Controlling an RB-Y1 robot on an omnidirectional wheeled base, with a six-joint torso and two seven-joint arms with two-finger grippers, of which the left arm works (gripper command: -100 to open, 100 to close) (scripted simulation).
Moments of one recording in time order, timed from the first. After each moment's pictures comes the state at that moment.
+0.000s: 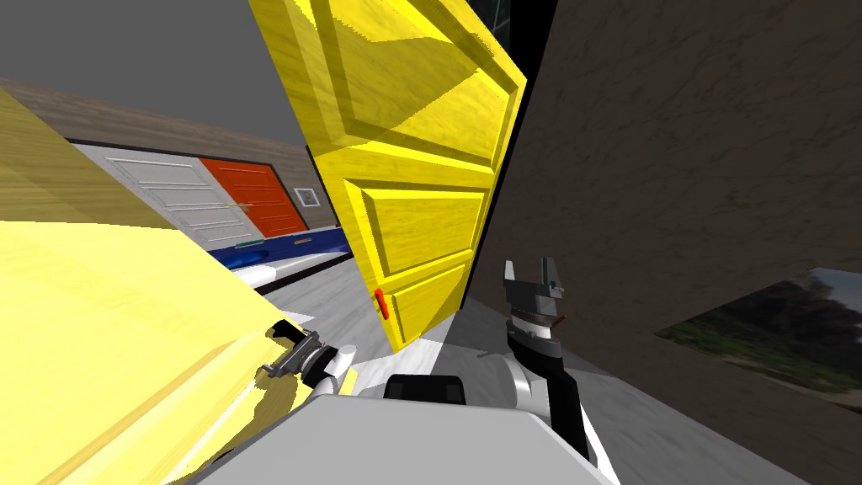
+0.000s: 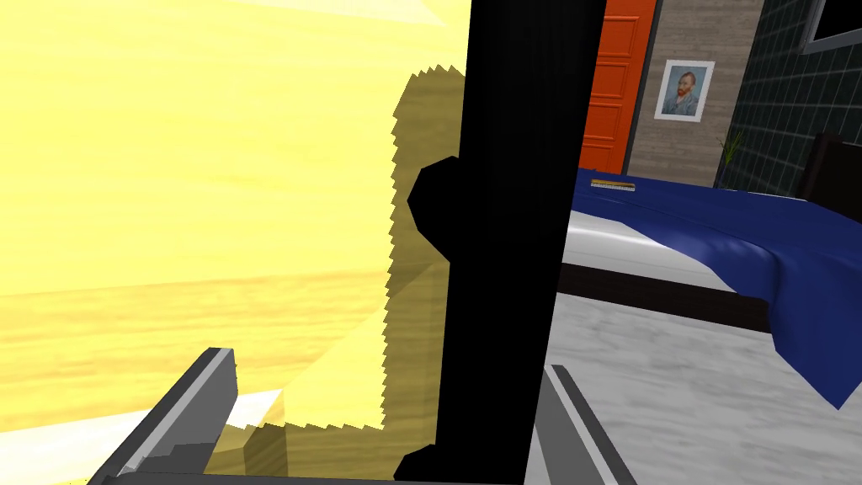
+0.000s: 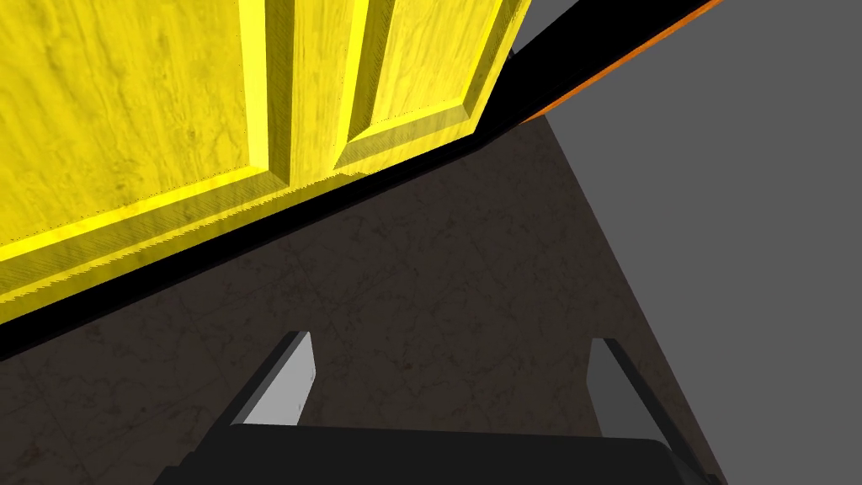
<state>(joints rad) -0.13 0.12 0.41 -0.63 1.15 -1.19 0.92</state>
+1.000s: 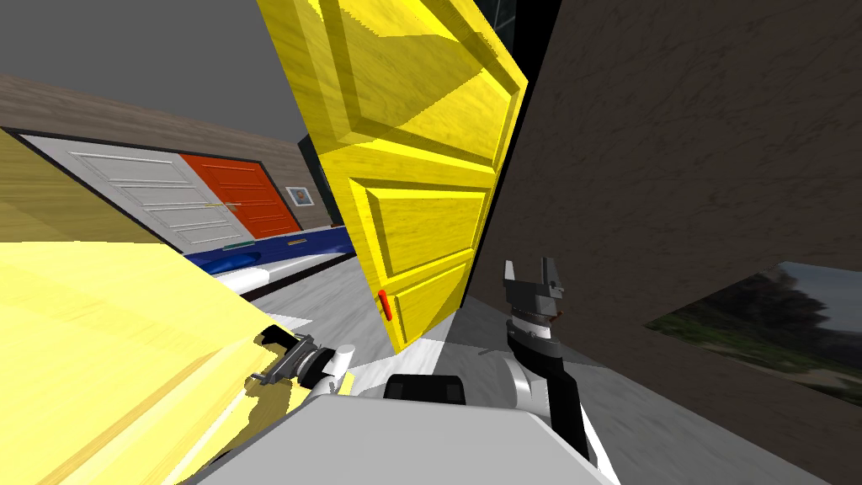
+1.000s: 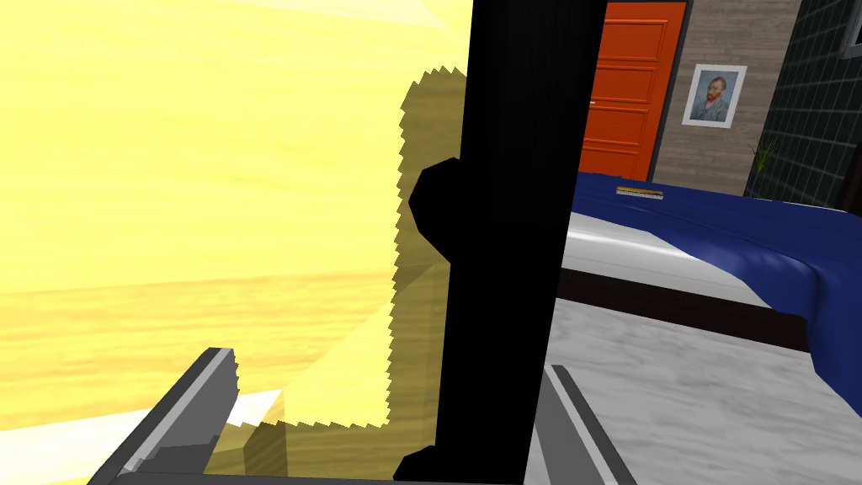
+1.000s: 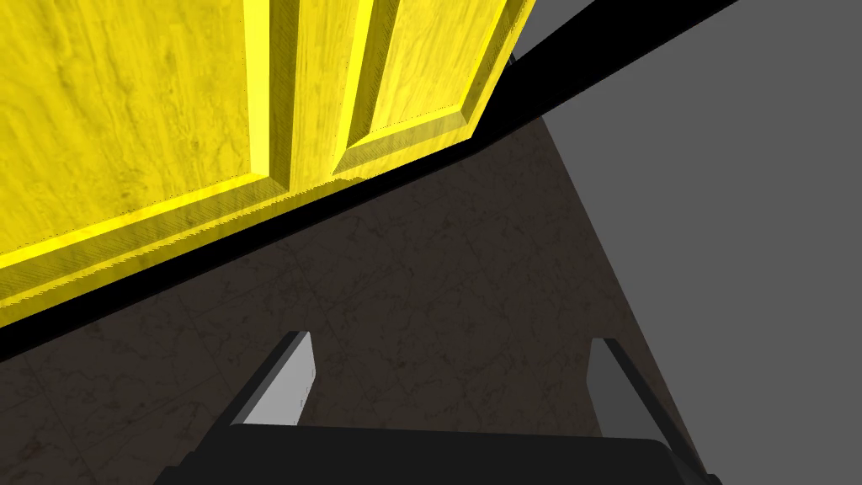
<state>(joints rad) -0.14 0.12 0.45 -0.63 1.18 -1.23 0.91</state>
